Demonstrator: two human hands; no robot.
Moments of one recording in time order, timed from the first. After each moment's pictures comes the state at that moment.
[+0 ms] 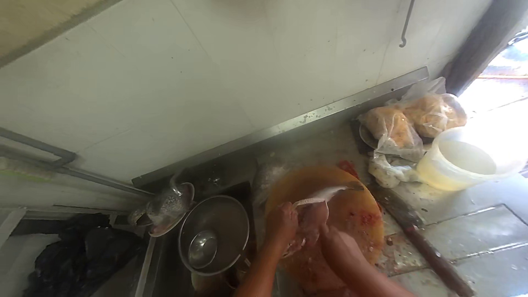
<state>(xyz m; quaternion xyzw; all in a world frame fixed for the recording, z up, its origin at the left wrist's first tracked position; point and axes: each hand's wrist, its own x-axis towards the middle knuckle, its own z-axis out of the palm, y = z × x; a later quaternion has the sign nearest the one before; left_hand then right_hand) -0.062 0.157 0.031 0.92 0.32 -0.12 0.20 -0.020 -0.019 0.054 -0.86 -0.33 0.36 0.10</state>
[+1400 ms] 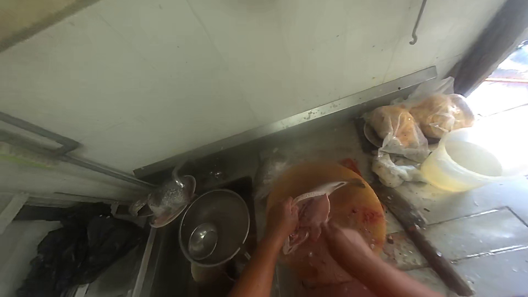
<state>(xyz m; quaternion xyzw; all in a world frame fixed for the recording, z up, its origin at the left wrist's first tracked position) -0.061 0.165 0.025 0.91 0.33 -0.13 0.23 -0.007 -0.030 0.058 -0.84 -0.41 0.36 0.08</state>
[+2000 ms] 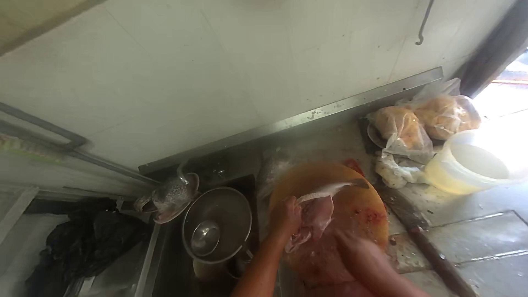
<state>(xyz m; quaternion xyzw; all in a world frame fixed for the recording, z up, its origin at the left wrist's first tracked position) -0.067 0.160 0.026 0.91 0.32 -0.13 0.23 -0.023 -0.073 0.034 -0.87 -0.39 0.27 0.13</state>
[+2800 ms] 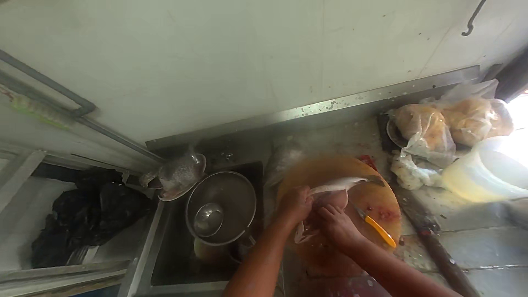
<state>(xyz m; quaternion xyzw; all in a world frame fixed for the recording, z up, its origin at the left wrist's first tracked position) -0.071 0.177 0.021 0.91 0.27 -0.13 0.28 -0.009 0.003 -0.055 -0.75 -0.63 0.03 0.19</state>
